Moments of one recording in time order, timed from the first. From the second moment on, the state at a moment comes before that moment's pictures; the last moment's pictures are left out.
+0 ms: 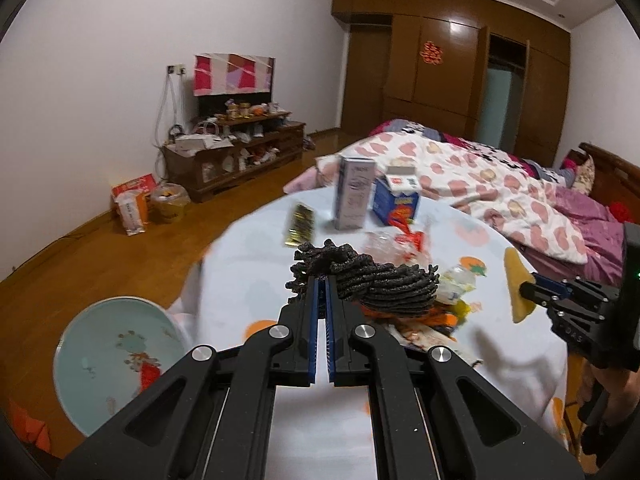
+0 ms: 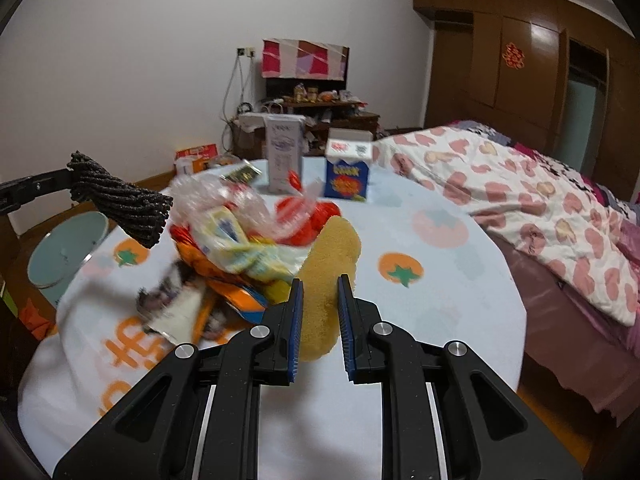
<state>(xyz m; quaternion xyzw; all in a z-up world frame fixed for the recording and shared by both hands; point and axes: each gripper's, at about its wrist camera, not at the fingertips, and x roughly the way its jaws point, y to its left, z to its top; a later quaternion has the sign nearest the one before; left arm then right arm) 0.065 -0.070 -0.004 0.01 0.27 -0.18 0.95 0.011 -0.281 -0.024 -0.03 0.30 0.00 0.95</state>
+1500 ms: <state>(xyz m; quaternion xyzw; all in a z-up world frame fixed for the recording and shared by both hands) 0.066 0.083 -0.034 0.00 0.29 0.03 0.96 0.111 -0.081 -0.005 -0.09 0.26 0.19 0.94</state>
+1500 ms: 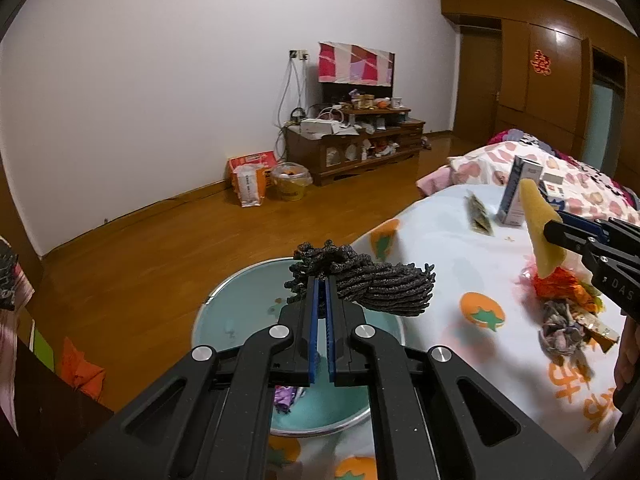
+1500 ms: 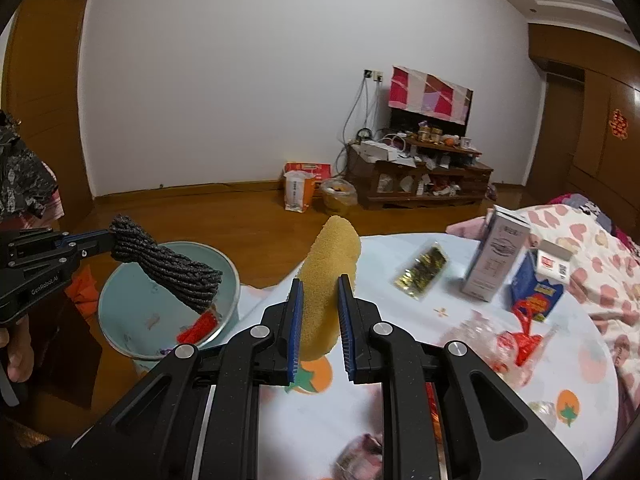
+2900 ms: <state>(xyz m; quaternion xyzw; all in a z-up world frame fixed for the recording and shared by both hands) 0.073 0.145 -0.059 -0.01 0.31 0.13 0.94 0.142 0.018 -0.033 -0.13 0.28 0.28 0.91</state>
